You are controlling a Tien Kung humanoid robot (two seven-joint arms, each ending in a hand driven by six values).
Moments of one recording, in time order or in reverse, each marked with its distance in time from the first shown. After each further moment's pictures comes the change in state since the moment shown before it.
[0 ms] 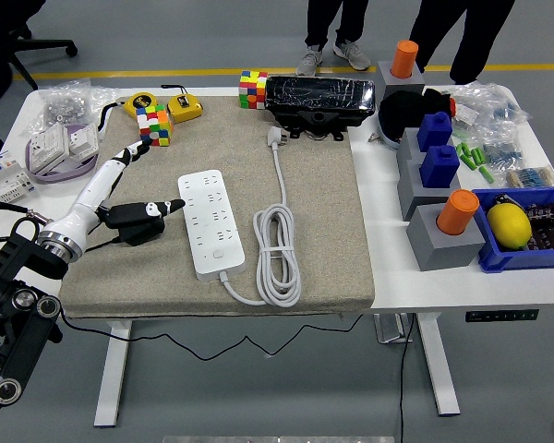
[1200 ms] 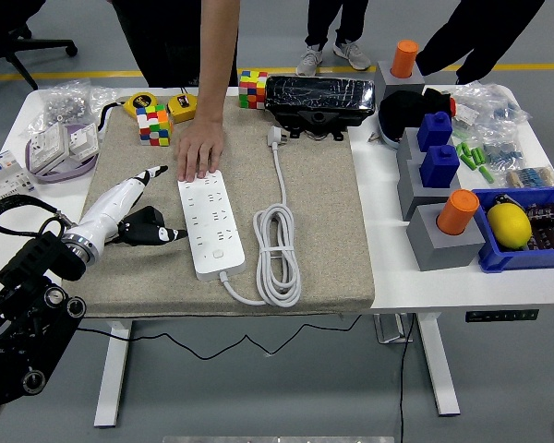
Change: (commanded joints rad) left arm -0.076 0.005 0.072 0.183 0.172 0.030 0.025; right arm 0.008 -0.001 -0.002 0.000 0.009 0.001 0.002
